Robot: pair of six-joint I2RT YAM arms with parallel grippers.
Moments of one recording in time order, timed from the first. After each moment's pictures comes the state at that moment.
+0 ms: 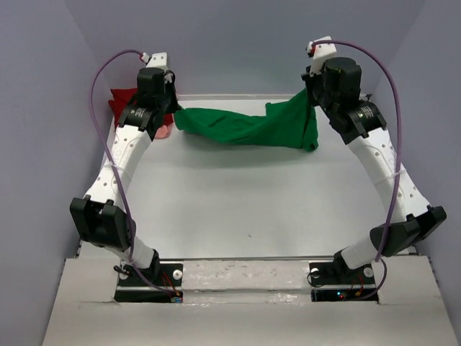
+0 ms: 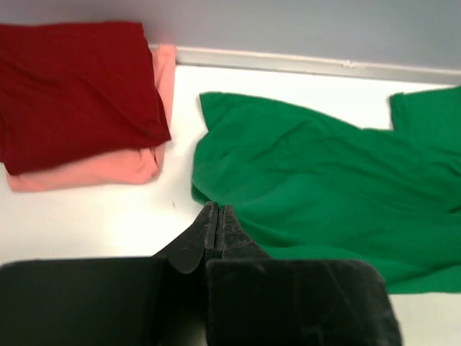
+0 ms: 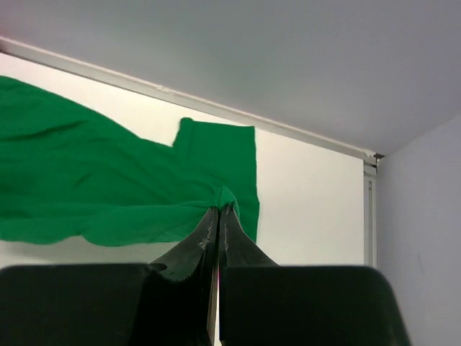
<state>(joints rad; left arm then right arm) -0.23 1.53 1.63 -0.47 -0.16 -0.21 0.38 1.49 1.80 -0.55 0.30 -0.17</state>
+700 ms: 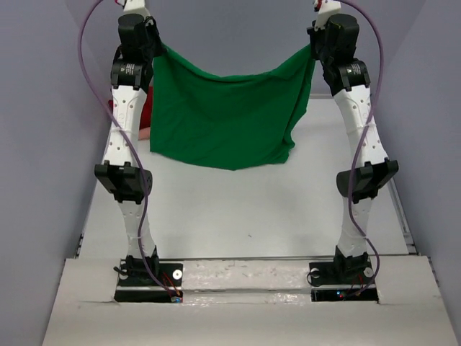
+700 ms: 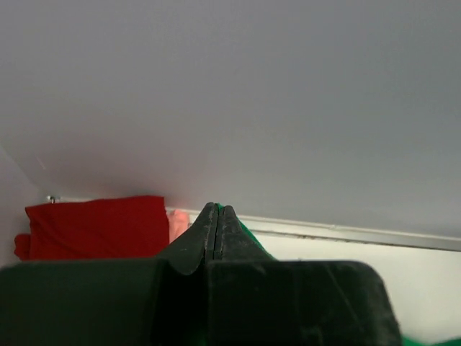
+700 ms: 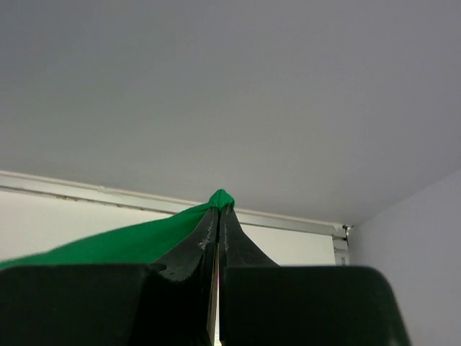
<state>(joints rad) -0.13 2.05 2.54 -0.55 -0.11 -0.20 0.24 2.07 2.58 -0.57 0.25 -0.23</state>
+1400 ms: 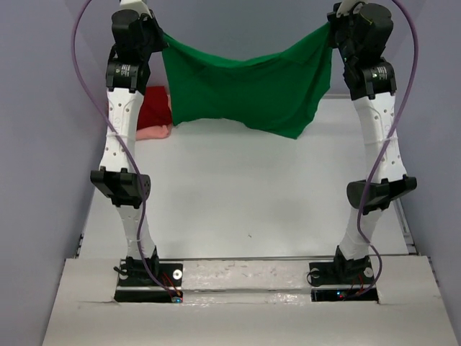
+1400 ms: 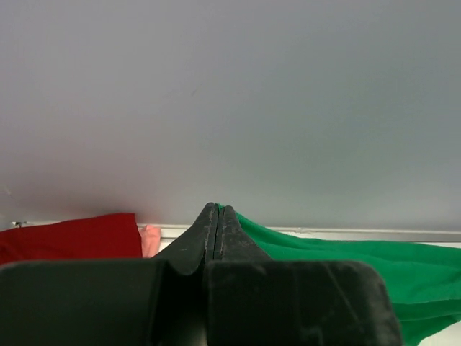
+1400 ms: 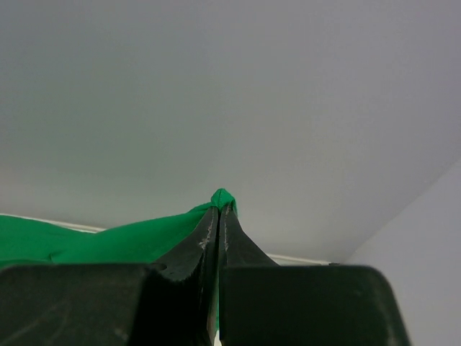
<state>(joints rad) -0.11 2.05 2.55 -0.52 -0.01 -0.23 0.20 1.95 2.56 -0.52 0.17 -0.23</state>
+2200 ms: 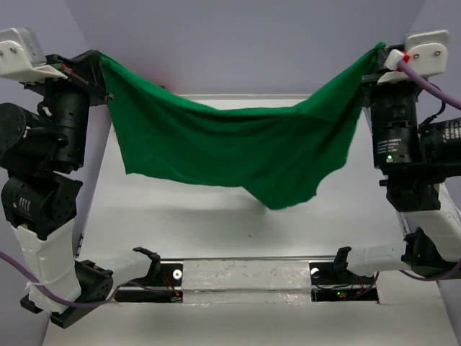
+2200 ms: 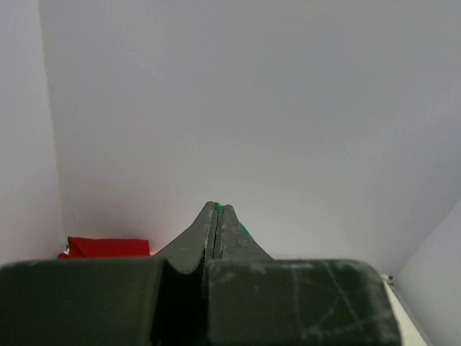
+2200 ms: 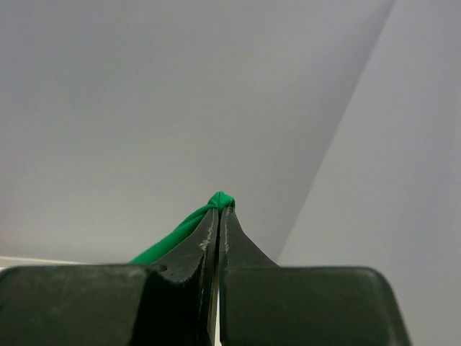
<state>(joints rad) -0.42 1.18 2.14 -0.63 -0.35 -0.14 1.16 1.23 1.95 0.12 1.01 -1.06</state>
